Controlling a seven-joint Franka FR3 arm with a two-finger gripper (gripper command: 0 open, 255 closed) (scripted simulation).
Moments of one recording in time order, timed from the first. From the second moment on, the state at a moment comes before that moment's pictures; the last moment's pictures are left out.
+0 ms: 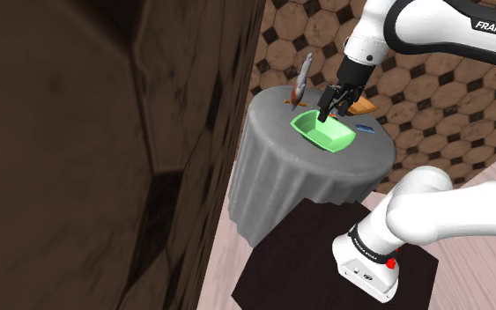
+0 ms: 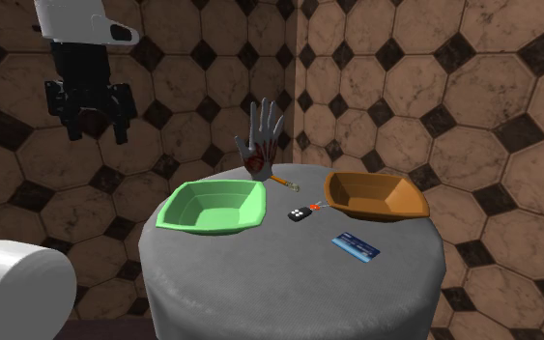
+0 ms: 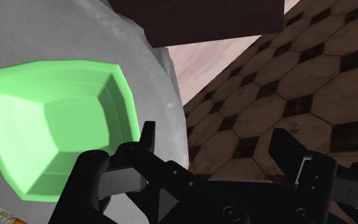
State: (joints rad) arm -0.01 -0.82 -0.04 -2.46 0.01 1.61 0.15
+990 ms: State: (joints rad) arm -0.13 -0.45 -0.10 -2.30 -0.11 1.92 0.21
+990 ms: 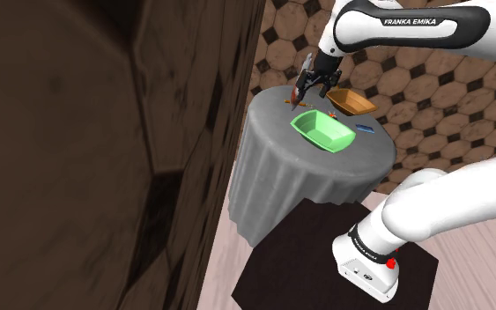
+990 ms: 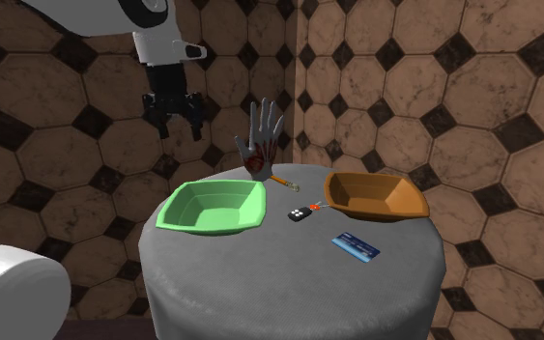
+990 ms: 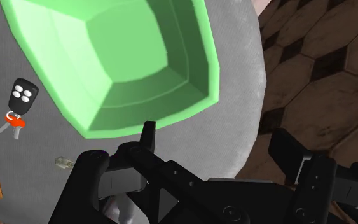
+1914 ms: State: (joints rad) arm -0.21 -0.11 -0.18 -2.03 -0.17 2.09 0.26
